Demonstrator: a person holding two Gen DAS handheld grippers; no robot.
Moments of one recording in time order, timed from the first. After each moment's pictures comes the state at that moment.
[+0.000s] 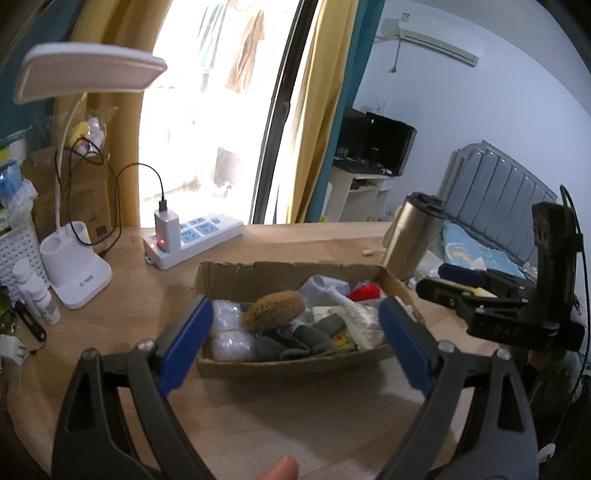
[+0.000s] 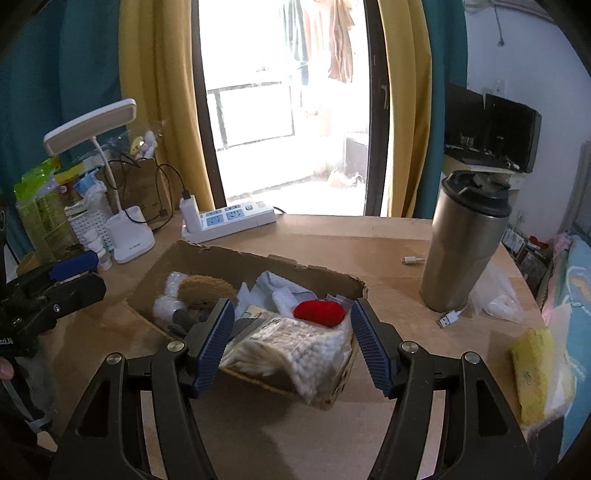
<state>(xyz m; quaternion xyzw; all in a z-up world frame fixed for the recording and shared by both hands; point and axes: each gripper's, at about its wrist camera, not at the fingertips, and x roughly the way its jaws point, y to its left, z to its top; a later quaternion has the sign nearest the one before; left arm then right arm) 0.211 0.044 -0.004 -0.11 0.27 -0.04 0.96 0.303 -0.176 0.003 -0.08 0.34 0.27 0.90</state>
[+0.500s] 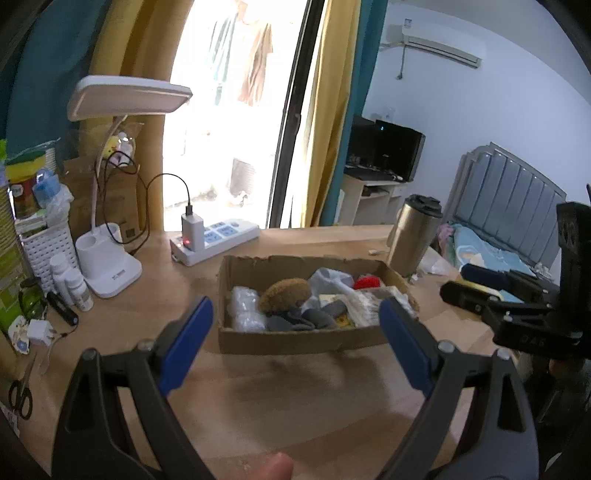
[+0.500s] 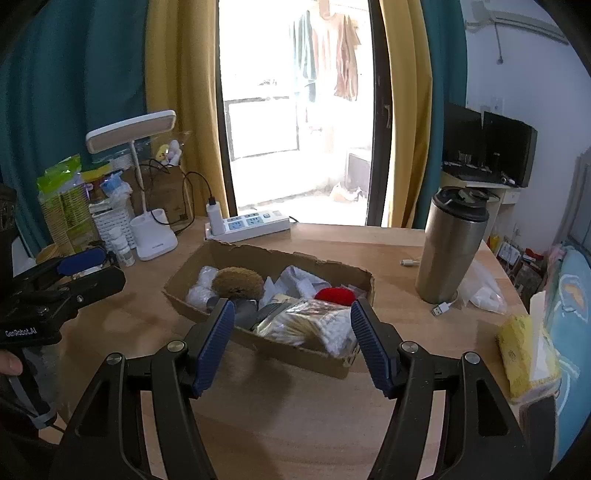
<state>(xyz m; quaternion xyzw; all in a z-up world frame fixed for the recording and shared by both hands) 0.157 0.040 0.007 -0.10 0.25 -0.01 0.96 0.240 -0.182 0.026 -0.08 0.31 0.27 0.91</state>
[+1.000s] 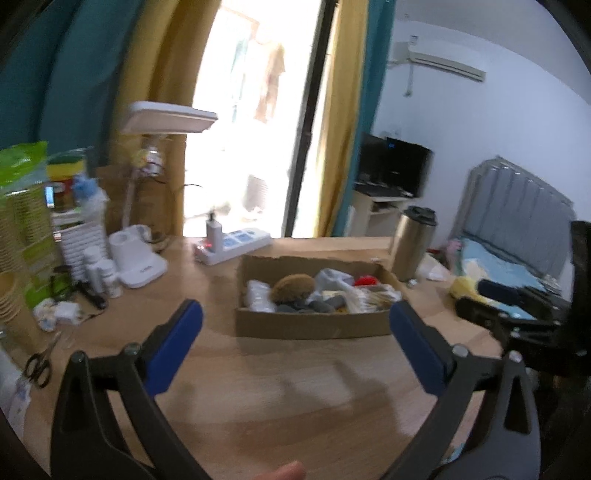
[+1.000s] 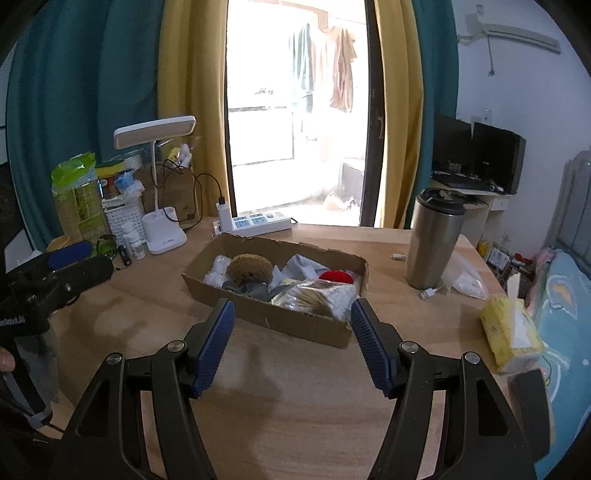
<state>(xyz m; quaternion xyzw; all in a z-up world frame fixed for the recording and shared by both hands) 0.096 0.029 0.016 -0.09 0.22 0.03 0.97 0.179 -0.197 0.033 -0.08 0.28 0.26 0.92</state>
